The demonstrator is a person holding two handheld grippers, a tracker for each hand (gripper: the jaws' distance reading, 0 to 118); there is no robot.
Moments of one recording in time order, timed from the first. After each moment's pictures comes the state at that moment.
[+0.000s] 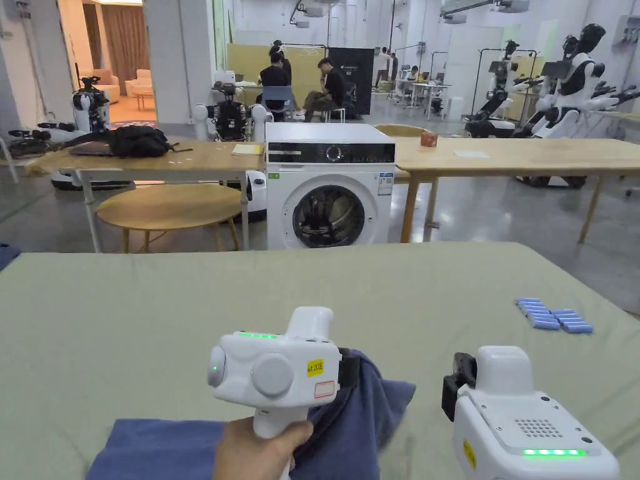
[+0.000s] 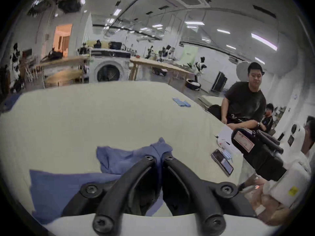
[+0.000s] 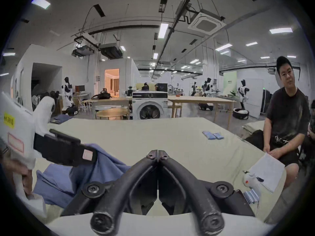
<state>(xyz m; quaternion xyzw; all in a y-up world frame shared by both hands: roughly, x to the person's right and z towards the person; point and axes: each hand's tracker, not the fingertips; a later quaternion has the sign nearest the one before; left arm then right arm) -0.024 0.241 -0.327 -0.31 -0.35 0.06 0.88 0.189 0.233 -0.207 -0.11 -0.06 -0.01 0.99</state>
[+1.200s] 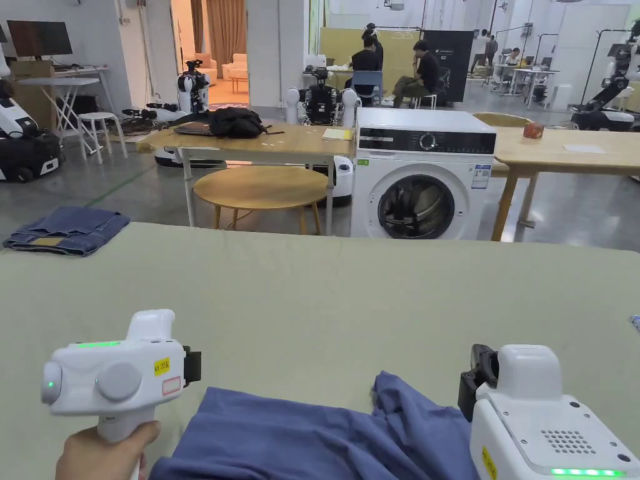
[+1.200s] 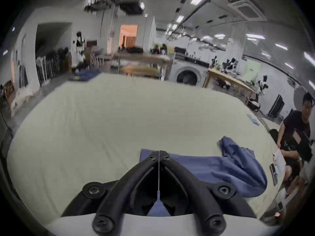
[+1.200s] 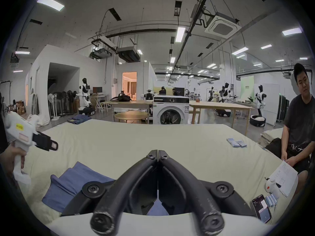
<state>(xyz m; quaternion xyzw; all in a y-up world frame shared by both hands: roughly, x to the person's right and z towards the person) -0.303 0.213 -0.328 -0.34 -0.06 0.09 0.94 0.107 0.237 -0.242 -0.09 0.02 0.00 1.00</state>
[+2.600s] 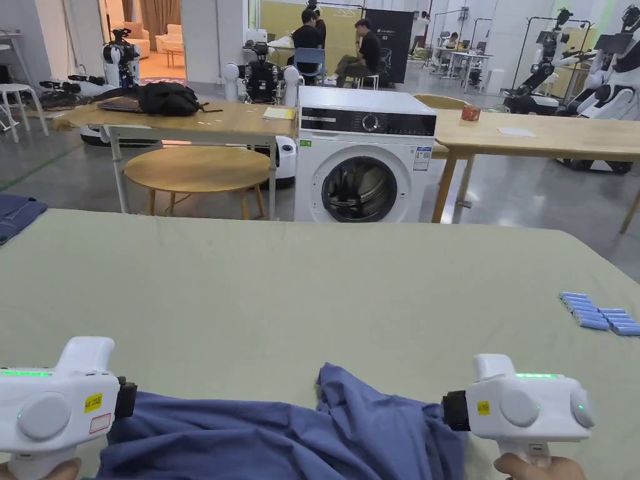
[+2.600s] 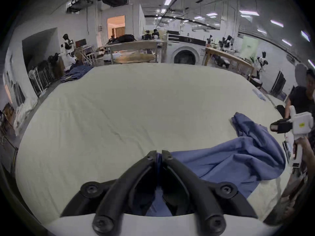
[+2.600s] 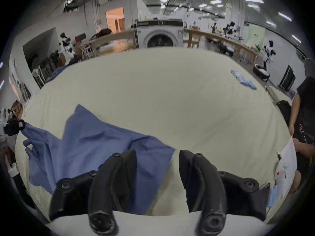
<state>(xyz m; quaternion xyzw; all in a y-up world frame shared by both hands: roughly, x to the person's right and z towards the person) -0.285 0.188 -0.320 -0.37 -0.07 0.00 0.93 0.214 0.134 -0.384 -0.45 0.00 -0.01 0.90</state>
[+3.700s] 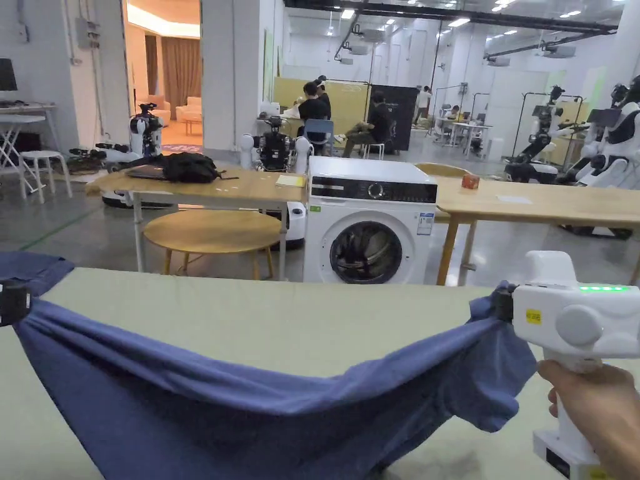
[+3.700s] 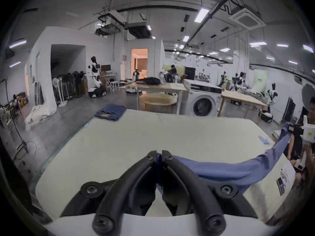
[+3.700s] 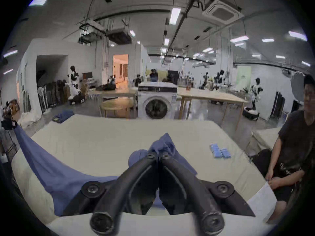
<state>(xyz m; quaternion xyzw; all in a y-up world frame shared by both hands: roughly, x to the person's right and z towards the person) -0.401 0.385 -0.277 -0.20 0.02 0.03 0.98 0.229 0.372 -0.360 -0.17 -0.01 0.02 0.98</state>
